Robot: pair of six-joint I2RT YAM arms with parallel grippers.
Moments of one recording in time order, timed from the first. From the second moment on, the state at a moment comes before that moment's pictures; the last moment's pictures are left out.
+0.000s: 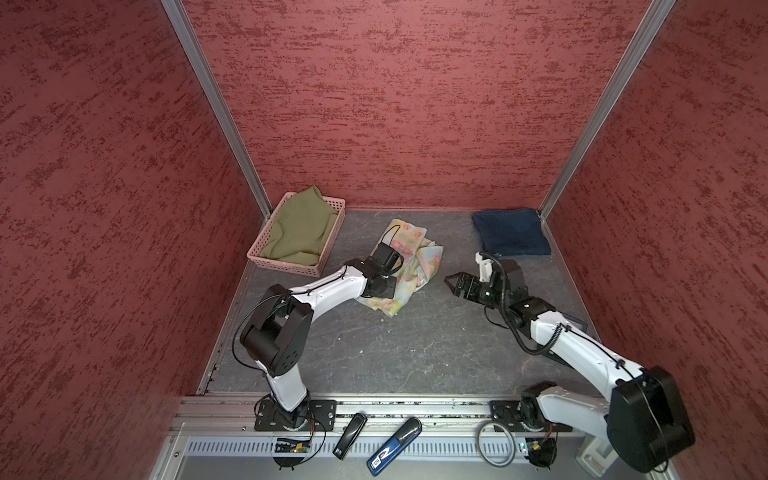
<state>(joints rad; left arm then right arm) -0.59 1.71 1.21 -0.58 -0.09 -0.38 0.40 1.20 0.63 -0.04 -0.32 0.72</state>
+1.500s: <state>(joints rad) -0.63 1.52 1.89 -0.64 -0.01 -0.43 0.71 1.09 0.53 0.35 -0.03 0.77</state>
